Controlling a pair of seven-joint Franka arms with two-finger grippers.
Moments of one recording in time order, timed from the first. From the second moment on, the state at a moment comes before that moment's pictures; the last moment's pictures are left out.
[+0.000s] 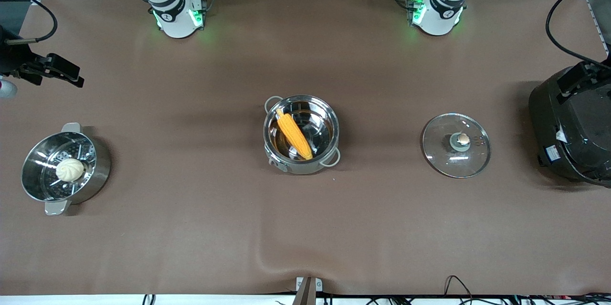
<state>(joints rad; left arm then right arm) 0.00 0.03 -0.01 -1.50 0.07 1.68 -0.05 0.04 -0.01 -0.04 -1.54 0.01 1.48 0.07</state>
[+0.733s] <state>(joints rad) -0.01 0.04 0.00 -1.47 0.03 1.54 -0.08 0.04 -0.01 -0.04 -1.54 0.01 1.48 0.07</state>
